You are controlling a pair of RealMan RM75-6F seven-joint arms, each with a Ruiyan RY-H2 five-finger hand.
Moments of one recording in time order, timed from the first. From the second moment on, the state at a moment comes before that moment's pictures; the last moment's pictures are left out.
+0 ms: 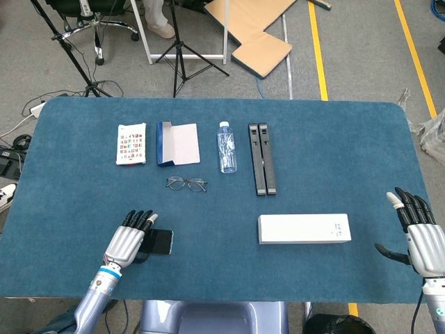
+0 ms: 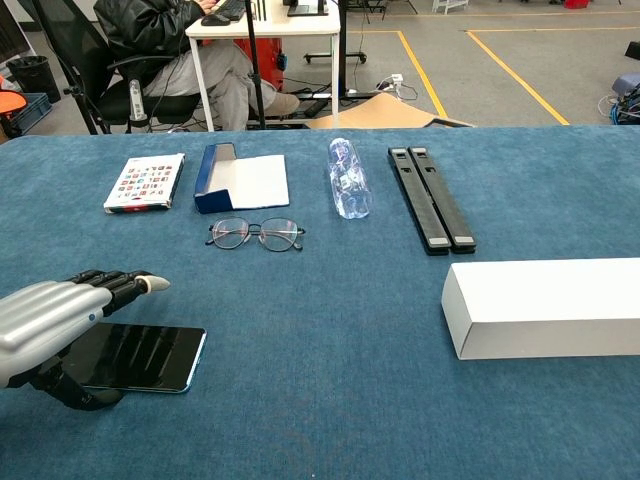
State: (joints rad) left arm -0.34 -1.67 0.00 -1.50 1.29 1.13 0.54; right arm 0.10 -1.09 0.06 -1.53 -1.56 1.51 0.20
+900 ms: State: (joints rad) left arm -0.35 -1.61 0.05 -1.55 1.28 1.10 0.55; right arm 0.11 -1.09 0.06 -1.53 -1.57 1.50 0.21
